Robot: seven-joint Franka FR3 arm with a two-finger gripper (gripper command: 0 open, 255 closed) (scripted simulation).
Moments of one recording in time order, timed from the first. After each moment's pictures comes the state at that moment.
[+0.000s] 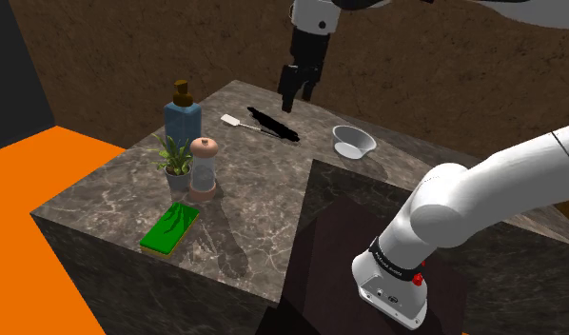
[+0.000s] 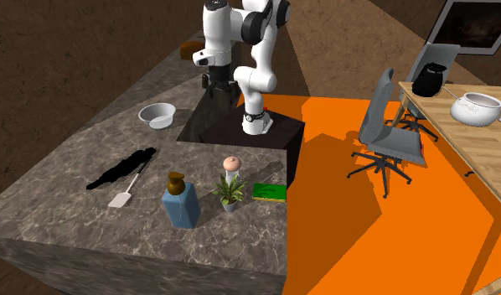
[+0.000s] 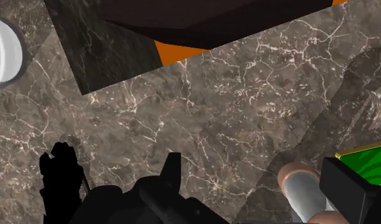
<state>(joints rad) 0.03 -0.51 0.19 -2.25 0.02 1.71 0.05</state>
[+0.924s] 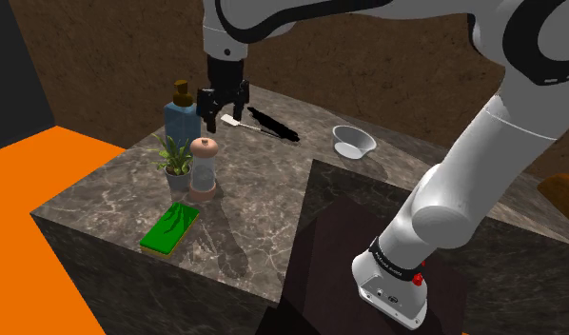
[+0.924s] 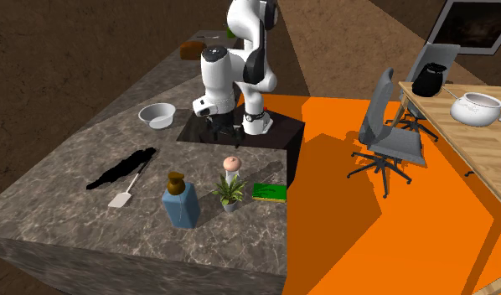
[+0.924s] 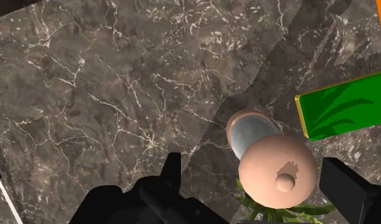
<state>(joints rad) 0.07 0.00 0.31 -1.97 0.00 1.89 0.22</state>
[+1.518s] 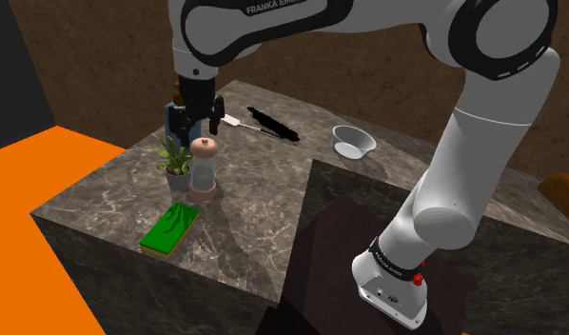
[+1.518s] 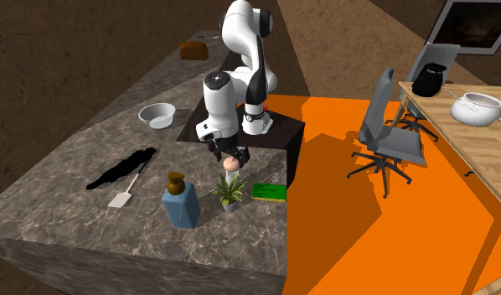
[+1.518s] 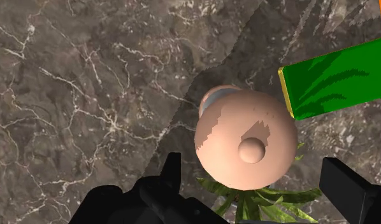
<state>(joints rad) 0.10 0.20 0.34 -1.85 -0.04 1.95 0.29</state>
